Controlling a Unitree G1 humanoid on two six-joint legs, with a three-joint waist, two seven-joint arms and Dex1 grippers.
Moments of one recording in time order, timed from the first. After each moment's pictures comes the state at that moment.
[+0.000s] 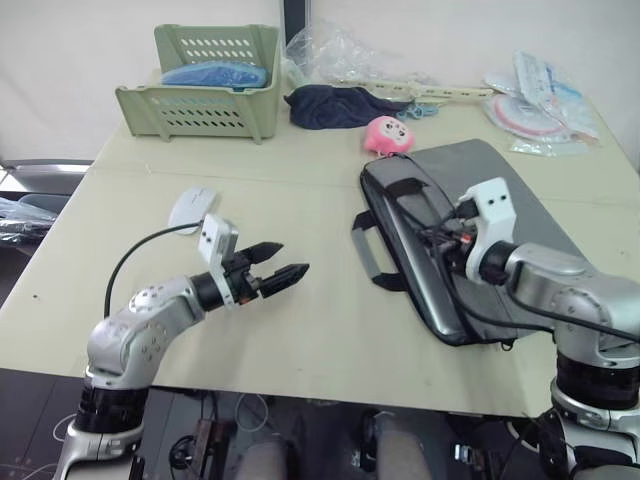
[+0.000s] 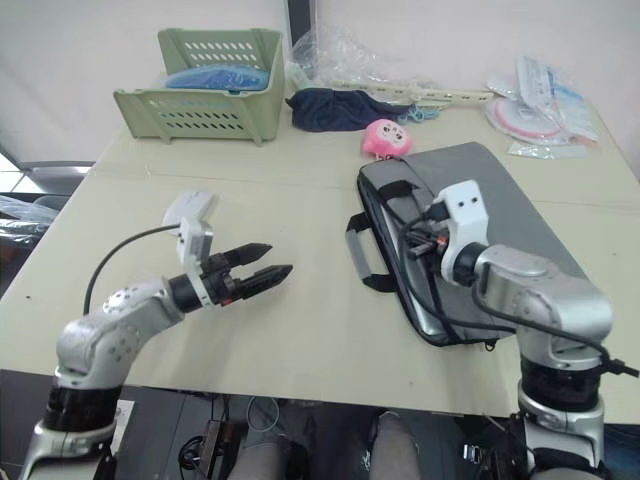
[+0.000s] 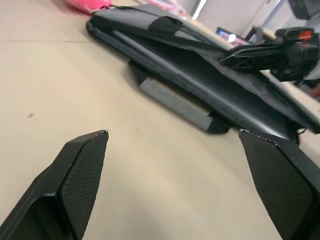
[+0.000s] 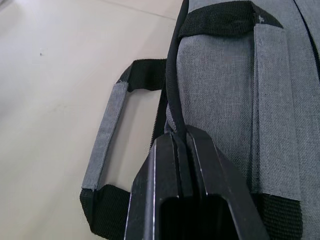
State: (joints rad) left arm -0.22 0.56 0.06 -0.30 -0.63 0.63 -0.58; right arm -0.48 -0.55 -0.14 -0.43 0.51 1.17 0.35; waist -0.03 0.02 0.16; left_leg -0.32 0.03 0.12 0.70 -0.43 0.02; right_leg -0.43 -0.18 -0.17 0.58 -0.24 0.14
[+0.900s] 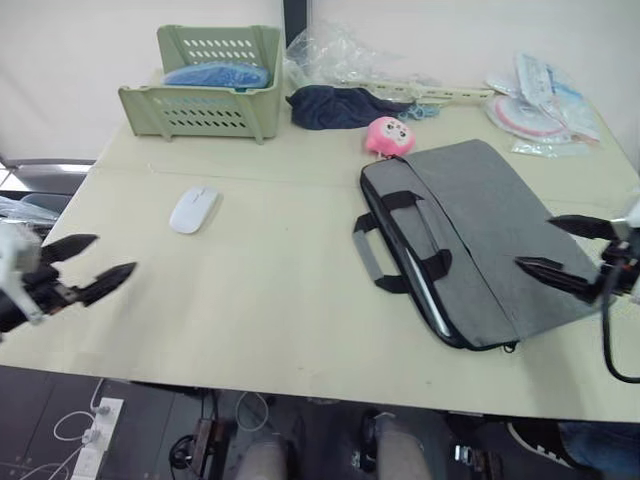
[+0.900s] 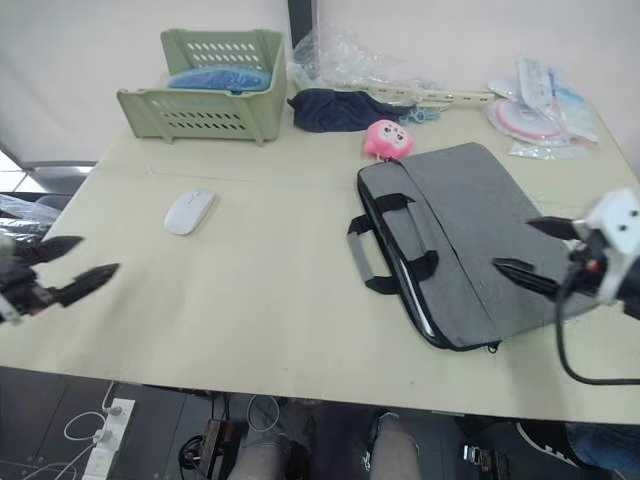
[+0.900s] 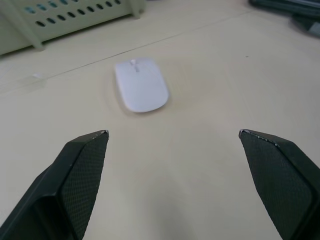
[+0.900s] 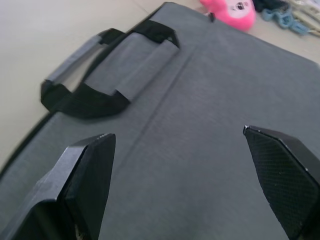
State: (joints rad) left arm -0.01 0.97 0.61 0.11 -0.55 0.35 -0.91; right arm -0.07 -1.07 -0.54 -0.08 0.49 0.45 1.10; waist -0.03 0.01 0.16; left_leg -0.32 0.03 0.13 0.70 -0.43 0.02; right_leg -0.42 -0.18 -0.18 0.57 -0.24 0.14
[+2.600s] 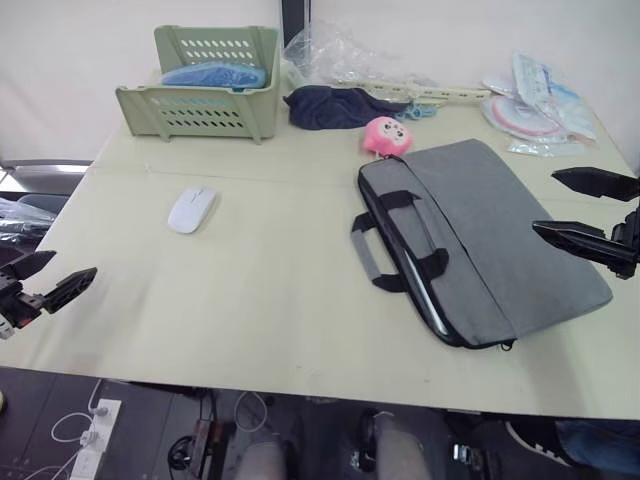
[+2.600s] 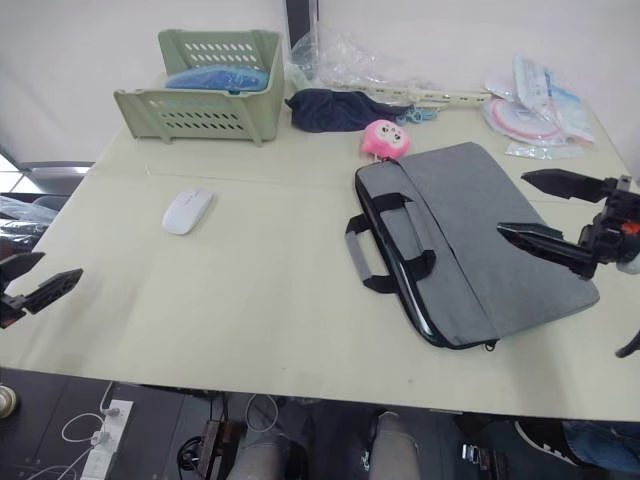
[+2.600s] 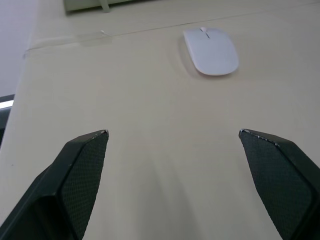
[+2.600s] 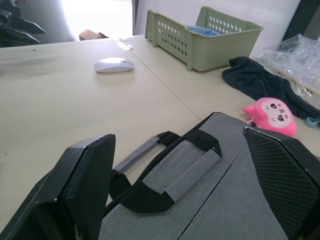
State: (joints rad) left arm -0.06 0.92 0.64 0.24 -0.51 0.33 -0.88; right arm -0.30 -1.06 -0.51 -0.01 0.76 0.45 1.28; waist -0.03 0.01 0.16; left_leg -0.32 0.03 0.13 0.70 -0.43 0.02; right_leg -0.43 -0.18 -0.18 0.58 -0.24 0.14
